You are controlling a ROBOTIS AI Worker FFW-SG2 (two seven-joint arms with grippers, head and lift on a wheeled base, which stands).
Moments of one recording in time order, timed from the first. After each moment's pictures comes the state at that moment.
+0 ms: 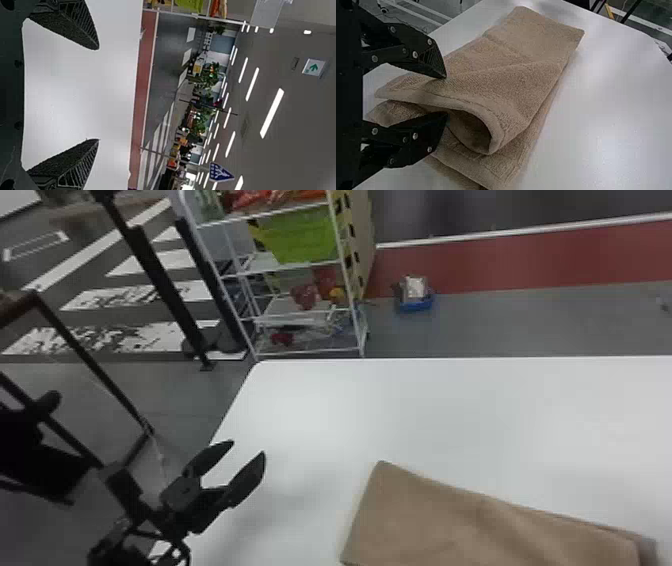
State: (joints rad) left arm 0.29 0.00 0.67 -1.79 0.22 0.24 -1.00; right arm 0.10 -0.44 0.03 -2.08 -0.03 1.57 1.21
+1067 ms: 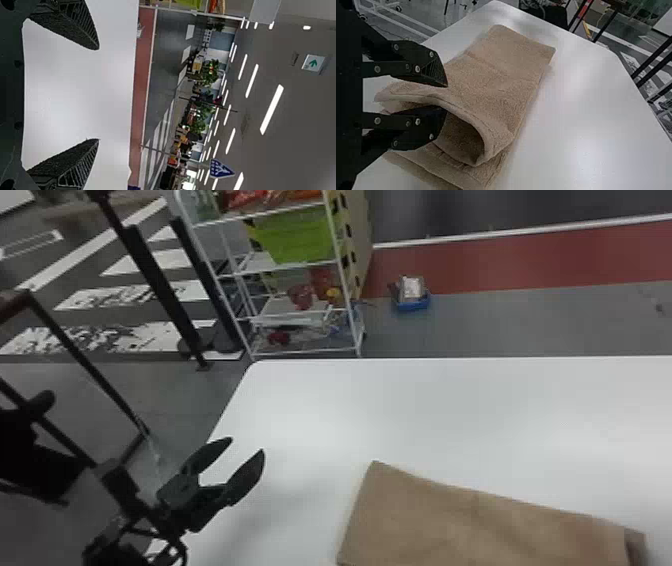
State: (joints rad) left arm 0.30 0.00 0.66 -1.82 0.22 0.24 -1.00; right arm 0.10 -0.43 -0.08 -2.10 -0.17 1.57 1.18
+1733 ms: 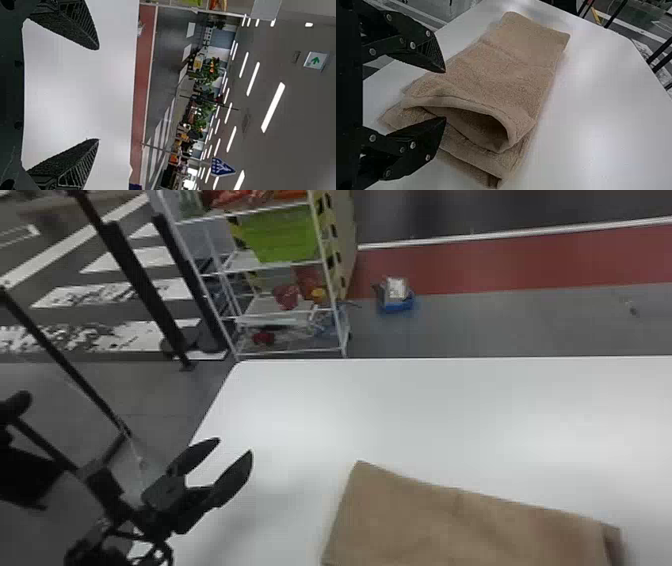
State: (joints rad) left arm 0.30 0.00 0.65 -1.82 0.21 0.24 -0.99; right arm 0.13 -0.45 -0.05 -2.10 -0.13 1.57 1.17
